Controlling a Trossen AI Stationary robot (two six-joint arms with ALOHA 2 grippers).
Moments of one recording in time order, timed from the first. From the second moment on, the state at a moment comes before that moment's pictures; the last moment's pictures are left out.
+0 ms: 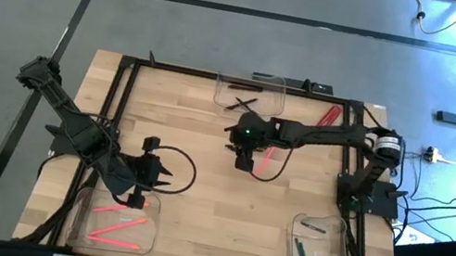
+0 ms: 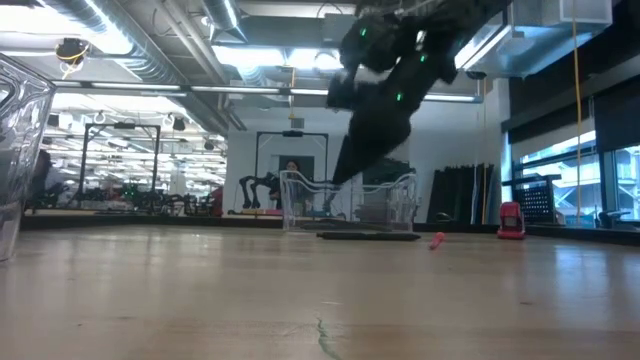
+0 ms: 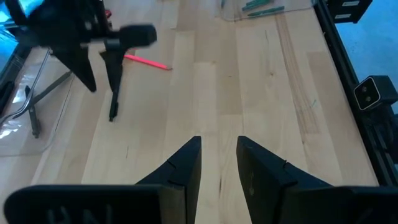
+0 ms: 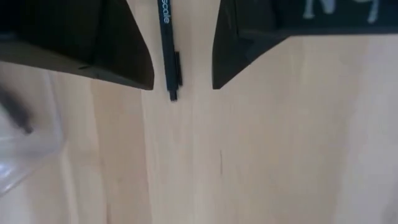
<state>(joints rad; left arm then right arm) -0.64 1.19 1.10 -0.75 -0.56 -0.44 -0.16 1.80 1.16 -0.27 -0.04 -0.17</state>
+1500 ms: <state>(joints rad) -0.64 1.19 1.10 -0.75 -0.56 -0.44 -0.27 2.01 1.20 -0.26 -0.13 -0.16</state>
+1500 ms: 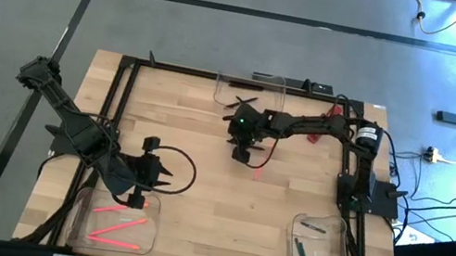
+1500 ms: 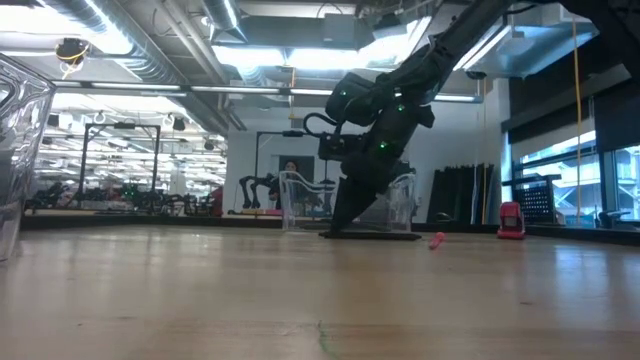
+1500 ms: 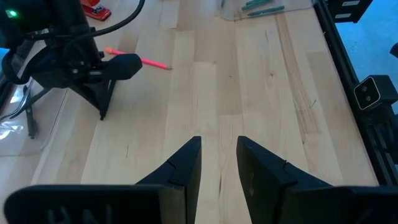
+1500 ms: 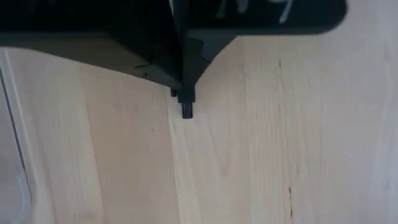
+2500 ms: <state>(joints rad) -0.64 1.19 1.10 -0.75 -0.56 -0.44 -0.27 2.01 1.20 -0.26 -0.08 -0.14</state>
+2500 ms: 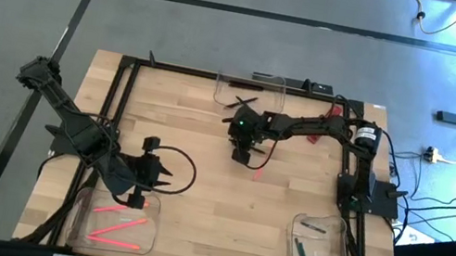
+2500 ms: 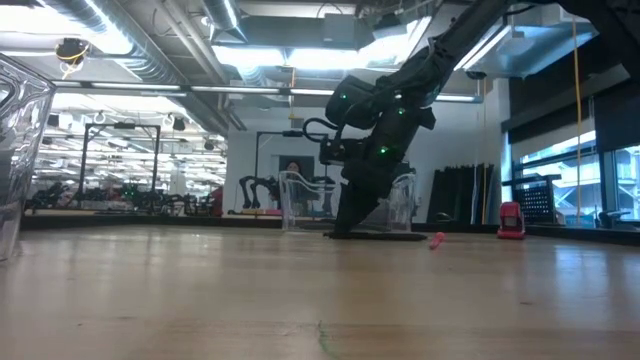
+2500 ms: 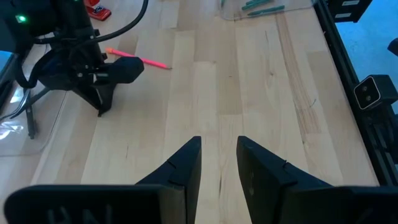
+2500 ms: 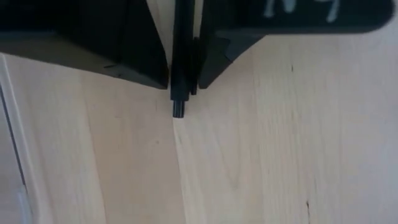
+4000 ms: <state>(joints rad) -0.64 1.19 1.10 -0.76 -0.56 -0.44 -0.27 2.01 1.35 -0.60 -0.08 -0.11</state>
